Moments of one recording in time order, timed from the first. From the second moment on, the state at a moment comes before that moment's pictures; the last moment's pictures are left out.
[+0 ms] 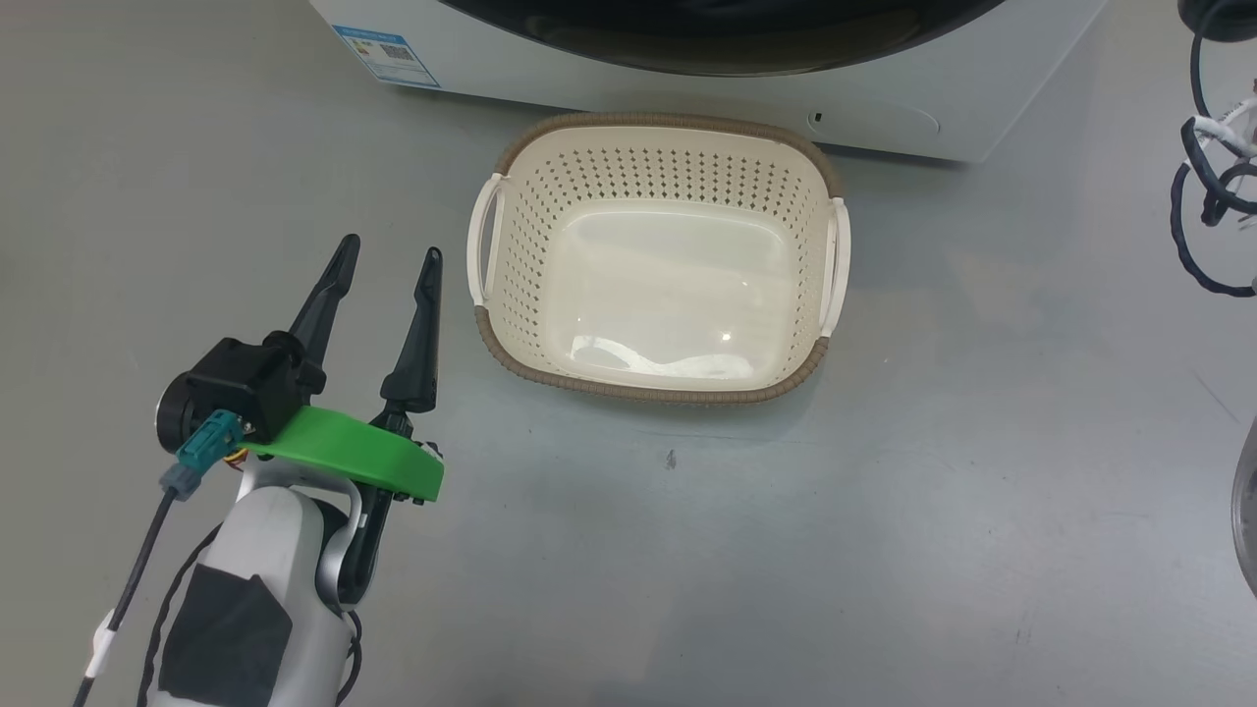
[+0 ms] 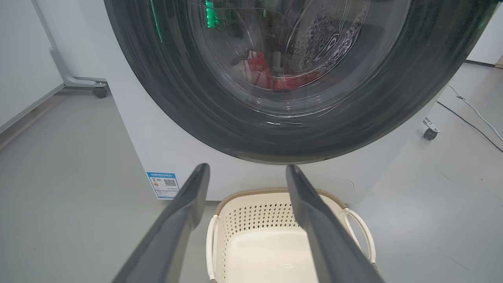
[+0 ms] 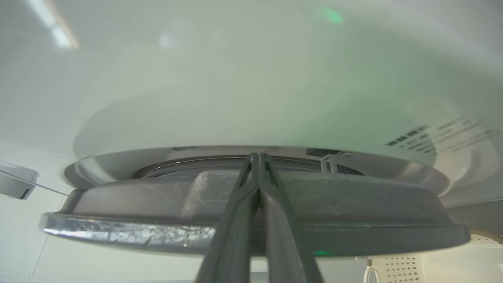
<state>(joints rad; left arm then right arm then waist) -0.42 0.04 -0.24 0.32 -0.39 -0.12 -0.25 -1.21 -0.18 0.02 0.72 1.36 0.06 0.45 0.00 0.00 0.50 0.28</state>
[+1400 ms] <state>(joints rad) -0.43 0.03 -0.23 0.36 -0.35 -0.12 -0.25 -1.20 -0.18 0.02 0.84 1.47 0.10 0.70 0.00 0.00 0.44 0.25</state>
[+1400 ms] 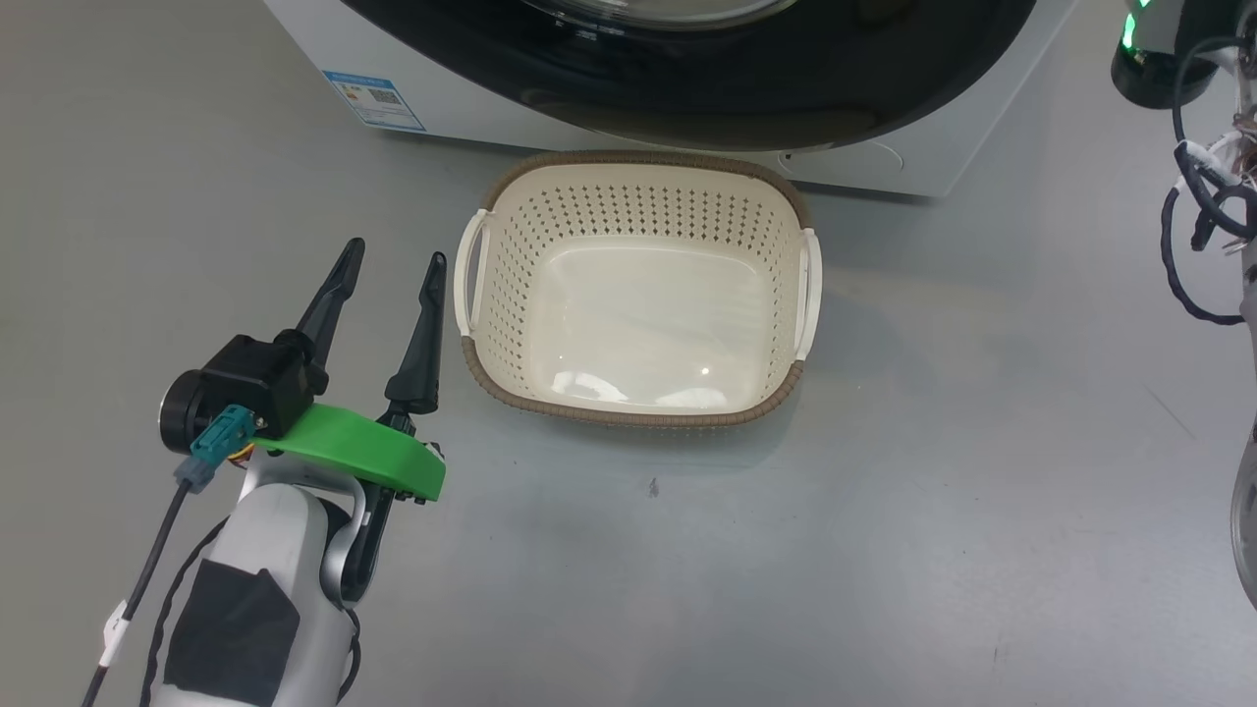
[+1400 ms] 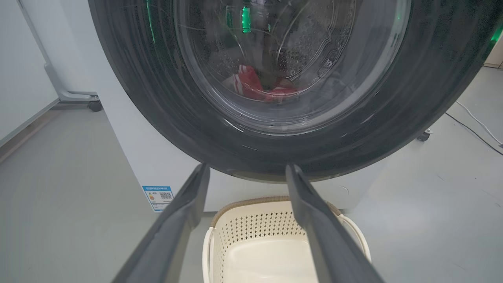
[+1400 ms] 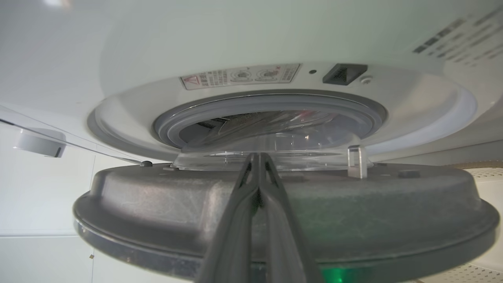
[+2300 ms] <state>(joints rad) -0.36 0.03 -0.19 0.39 -0.32 -0.12 -0.25 -1.00 -0.11 0.08 0.83 1.50 0.12 0.79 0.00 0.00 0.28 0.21</state>
